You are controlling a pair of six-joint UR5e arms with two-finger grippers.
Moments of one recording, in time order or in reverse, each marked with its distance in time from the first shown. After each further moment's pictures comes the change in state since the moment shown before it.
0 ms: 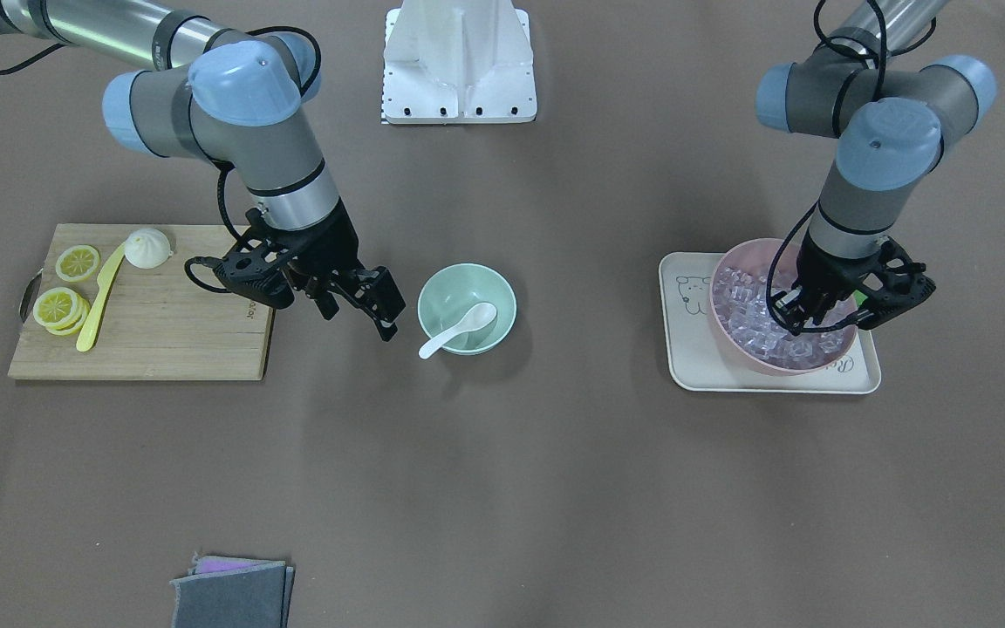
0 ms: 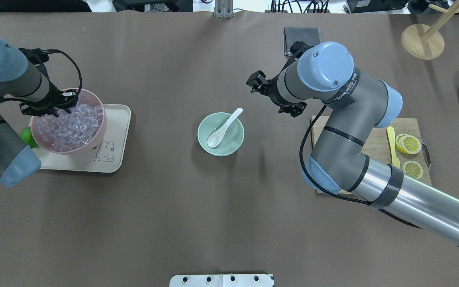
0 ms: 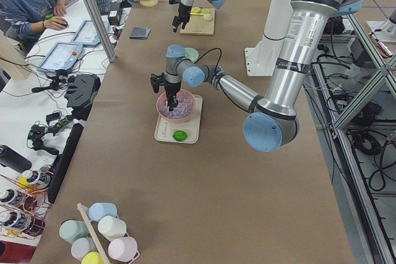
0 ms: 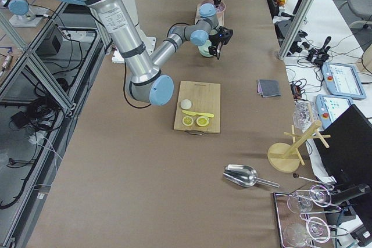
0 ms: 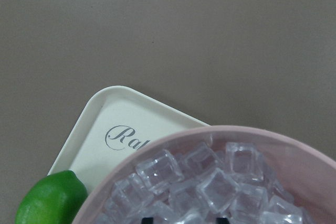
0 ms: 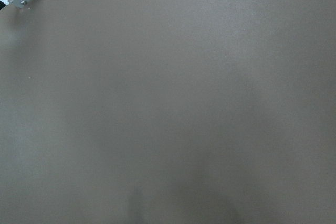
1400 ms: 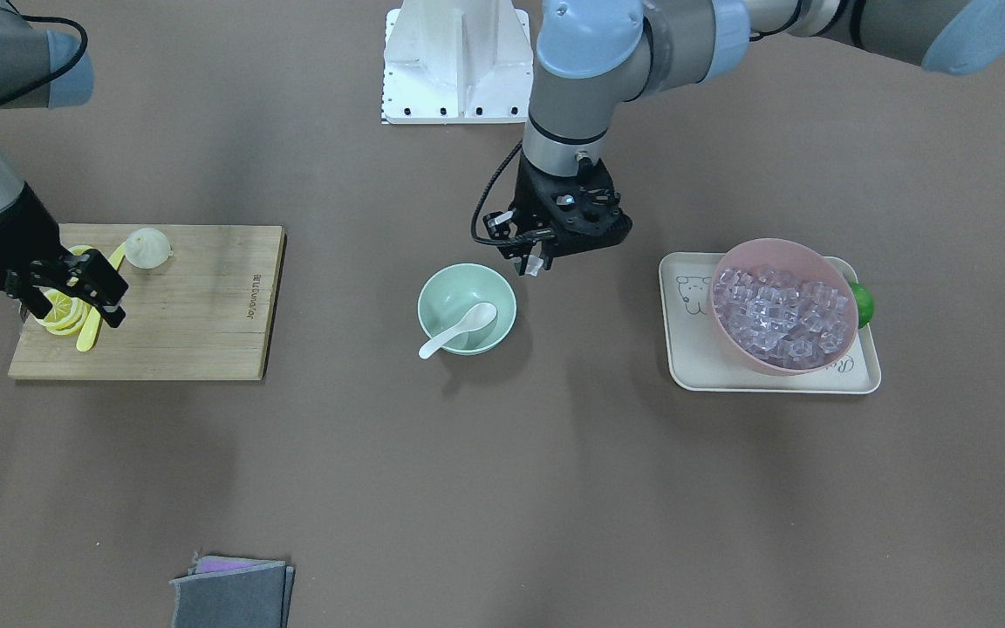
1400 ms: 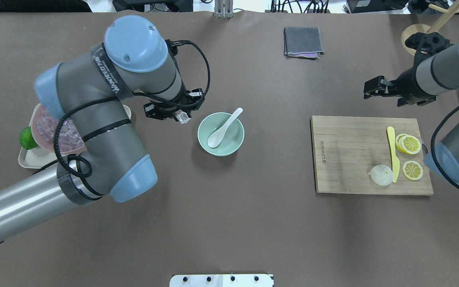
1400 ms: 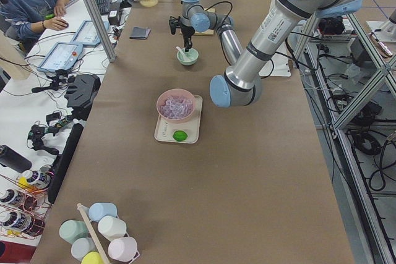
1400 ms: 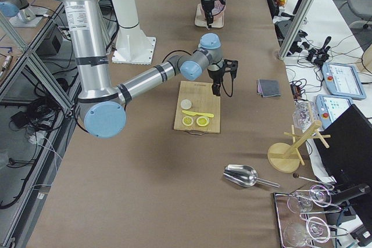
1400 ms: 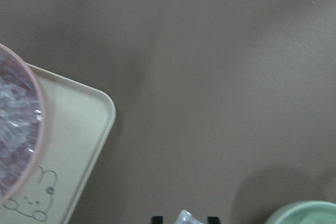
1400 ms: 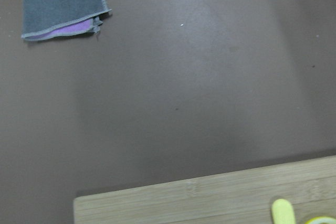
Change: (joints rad) left arm 0.253 -0.483 0.070 0.084 -0.018 -0.171; right arm 0.314 -0.460 0.194 0.005 0.219 -0.661
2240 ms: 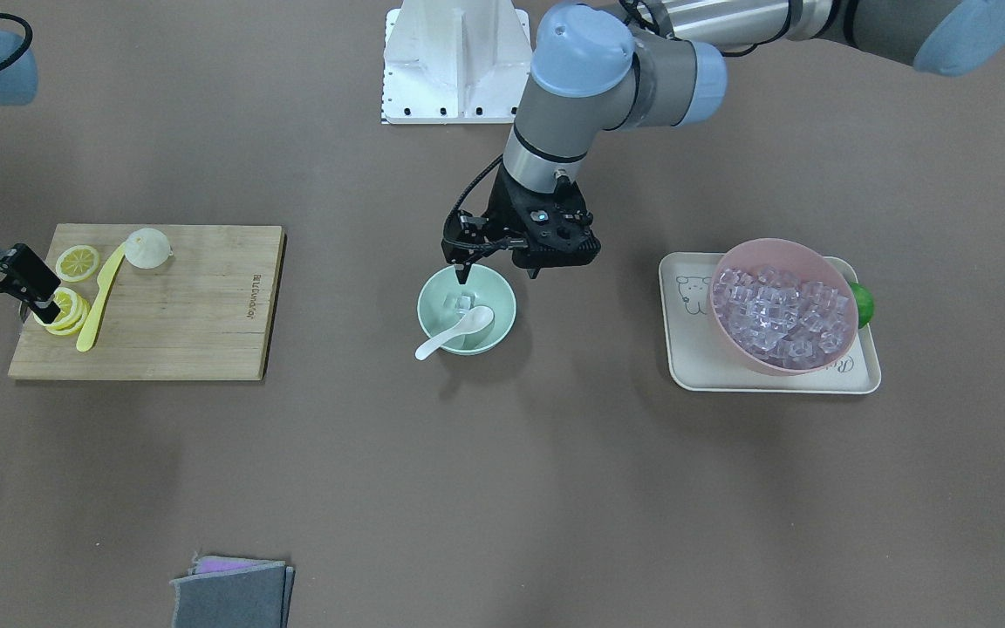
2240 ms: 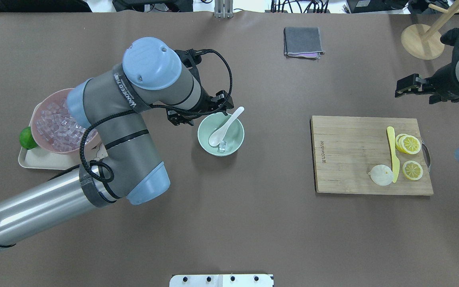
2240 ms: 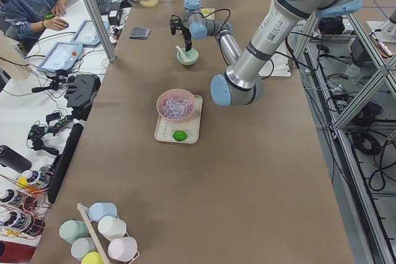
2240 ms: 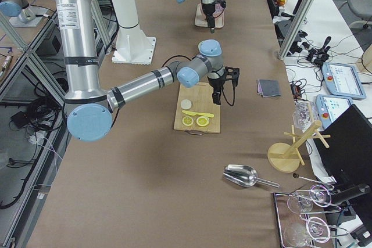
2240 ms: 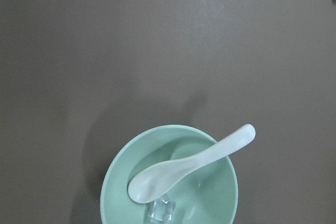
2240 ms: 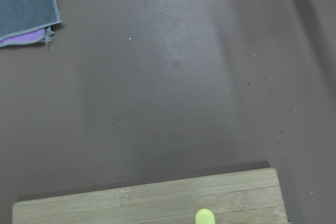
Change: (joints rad) left arm -0.018 0.071 0.007 -0.196 0.001 0.012; right arm 0.070 -0.056 0.004 0.006 0.036 -0.086
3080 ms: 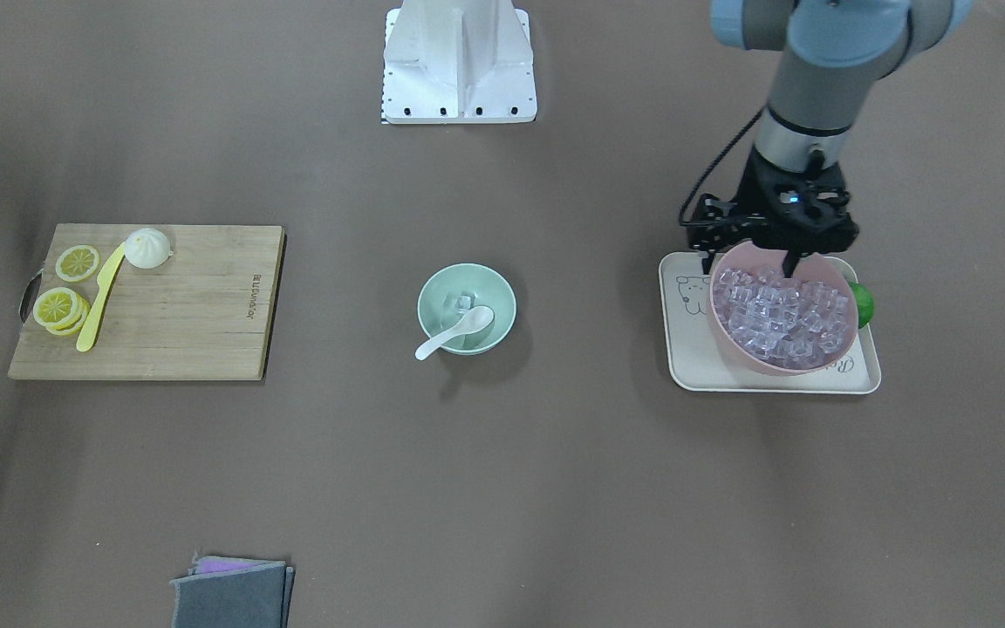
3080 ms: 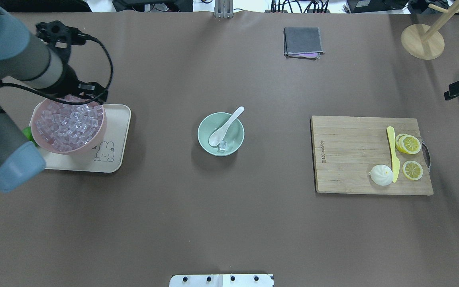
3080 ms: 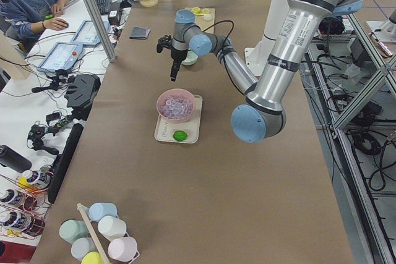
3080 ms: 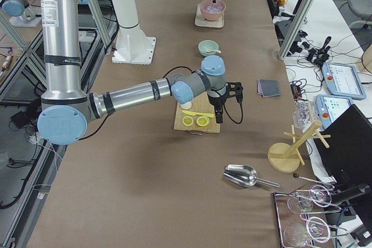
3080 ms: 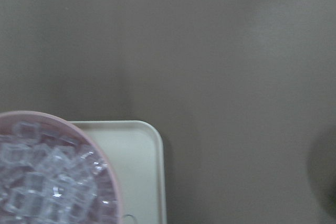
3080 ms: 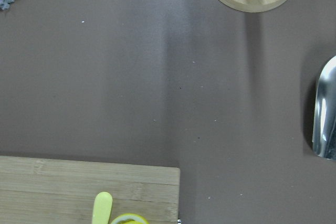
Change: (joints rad) left arm -0.271 0.393 -0.319 0.266 -0.021 0.718; right arm 0.208 -0.082 -0.065 -0.011 0.153 -0.437
